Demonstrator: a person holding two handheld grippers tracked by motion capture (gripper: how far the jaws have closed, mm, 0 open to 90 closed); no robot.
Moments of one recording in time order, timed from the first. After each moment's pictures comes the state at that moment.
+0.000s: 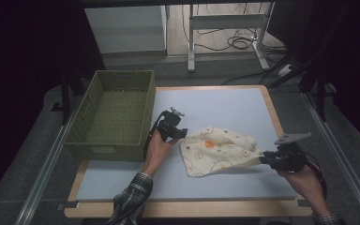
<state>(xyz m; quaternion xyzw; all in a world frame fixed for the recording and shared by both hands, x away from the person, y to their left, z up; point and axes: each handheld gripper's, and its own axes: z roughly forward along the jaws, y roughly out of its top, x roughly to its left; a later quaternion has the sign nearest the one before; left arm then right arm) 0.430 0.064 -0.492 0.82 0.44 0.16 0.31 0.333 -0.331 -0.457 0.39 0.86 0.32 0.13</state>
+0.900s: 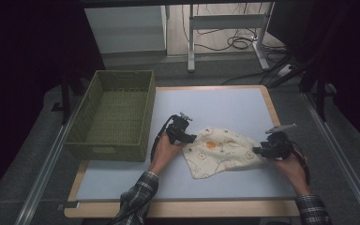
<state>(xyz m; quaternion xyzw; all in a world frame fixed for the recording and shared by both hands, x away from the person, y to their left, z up) 0.439 0.036 -0.526 0.85 0.41 0.12 0.31 0.392 -0.323 -0.503 0.42 0.85 0.28 0.15</state>
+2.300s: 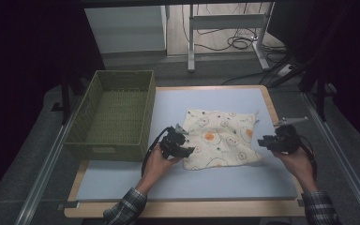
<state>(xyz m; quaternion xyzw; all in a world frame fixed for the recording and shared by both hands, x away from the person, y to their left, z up) 0.359 0.056 -0.510 0.86 0.37 0.08 0.35 0.382 -0.337 -0.466 0.43 0.83 0.33 0.13</state>
